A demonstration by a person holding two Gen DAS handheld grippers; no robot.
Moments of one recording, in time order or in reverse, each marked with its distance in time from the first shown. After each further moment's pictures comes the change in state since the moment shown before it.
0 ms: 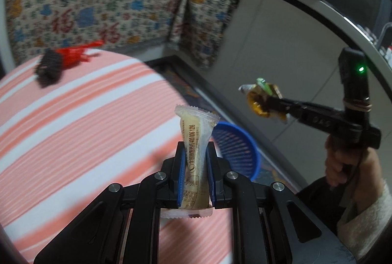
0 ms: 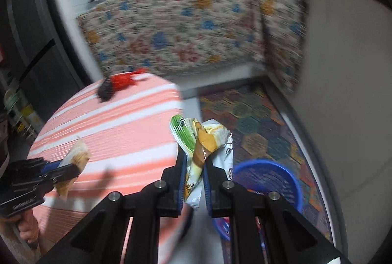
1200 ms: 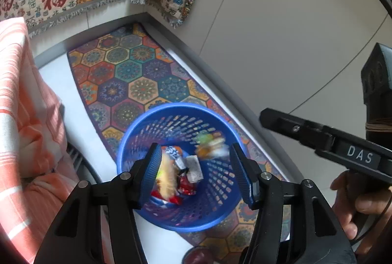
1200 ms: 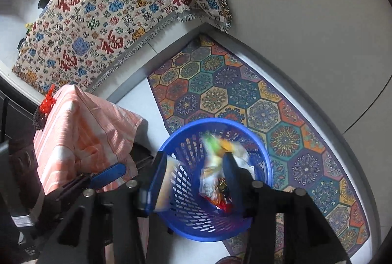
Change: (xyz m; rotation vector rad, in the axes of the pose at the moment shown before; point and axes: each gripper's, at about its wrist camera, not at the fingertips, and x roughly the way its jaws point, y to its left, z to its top) left arm 0.213 -0.083 0.009 -0.009 0.220 -0.026; right arm 0.086 -0.192 -0.051 0.389 0.155 -0.020
